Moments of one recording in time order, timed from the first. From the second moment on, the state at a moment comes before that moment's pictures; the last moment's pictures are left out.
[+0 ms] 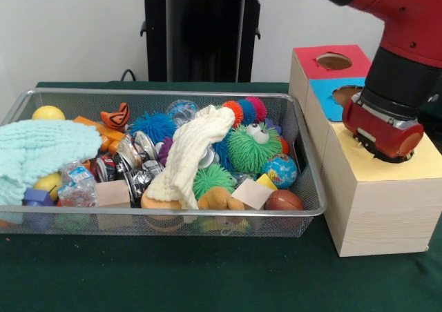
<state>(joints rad) 0.30 -0.28 -0.37 1.23 0.20 0.54 2.91</state>
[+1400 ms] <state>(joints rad) 0.15 -0.42 -0.13 1.32 0.10 0.54 2.91</state>
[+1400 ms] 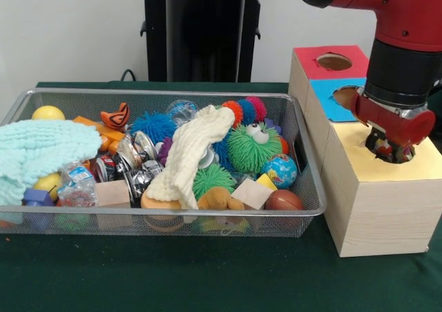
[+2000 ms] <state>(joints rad) 0.16 -0.42 -0.14 1.31 0.06 0.54 2.91</state>
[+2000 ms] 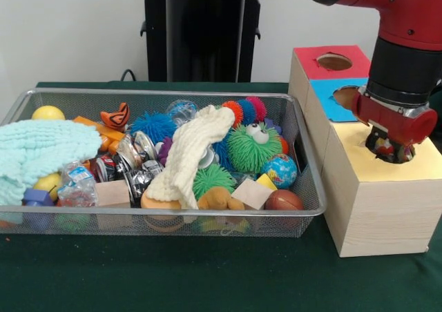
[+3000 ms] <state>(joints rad) 0.16 -0.43 -0.15 1.28 0.05 0.65 2.91</state>
